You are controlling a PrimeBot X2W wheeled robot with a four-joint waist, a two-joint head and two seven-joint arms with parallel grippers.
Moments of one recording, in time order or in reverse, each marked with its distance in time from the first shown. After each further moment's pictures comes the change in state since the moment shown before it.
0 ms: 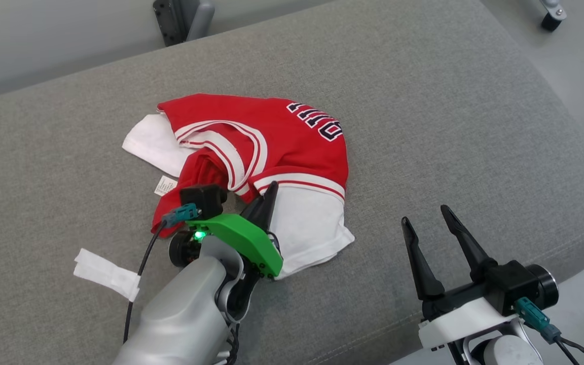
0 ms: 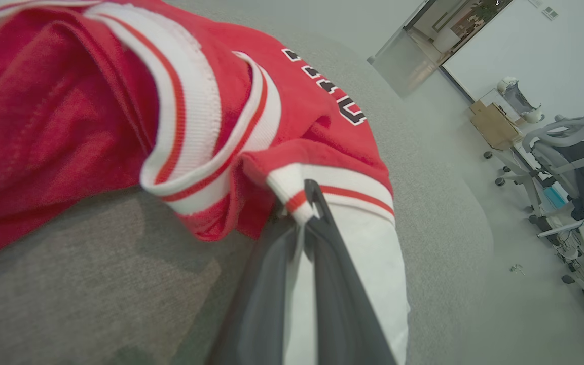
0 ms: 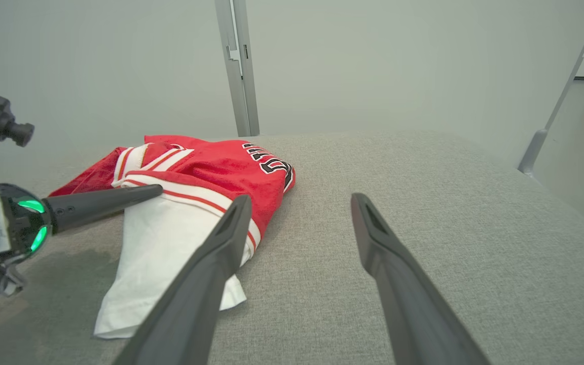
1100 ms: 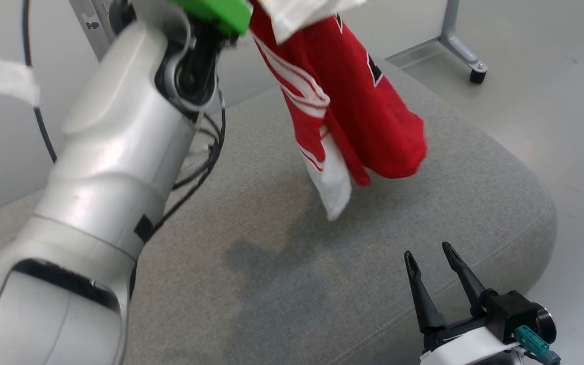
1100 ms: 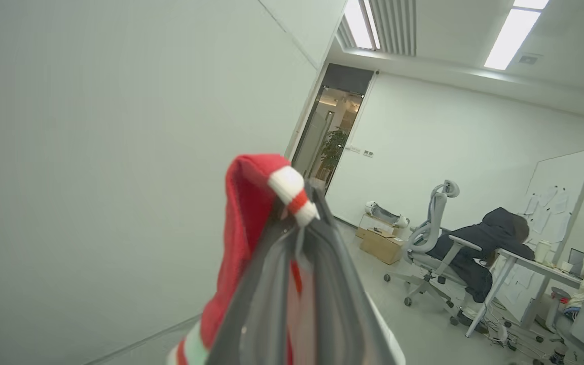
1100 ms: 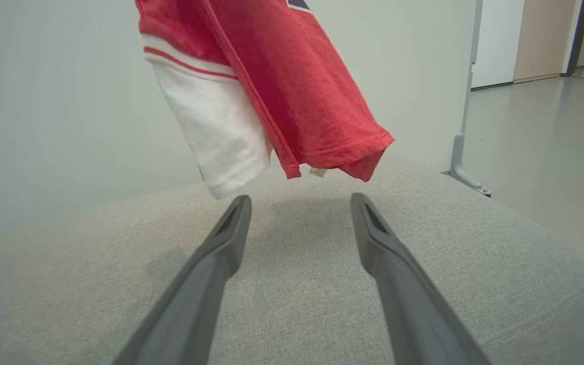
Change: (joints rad) left arm -0.599 0.009 0.171 0.017 -0.167 -0.009 0.044; right arm 0.106 0.015 0.008 0.020 0.047 0.000 0.000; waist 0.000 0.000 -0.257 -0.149
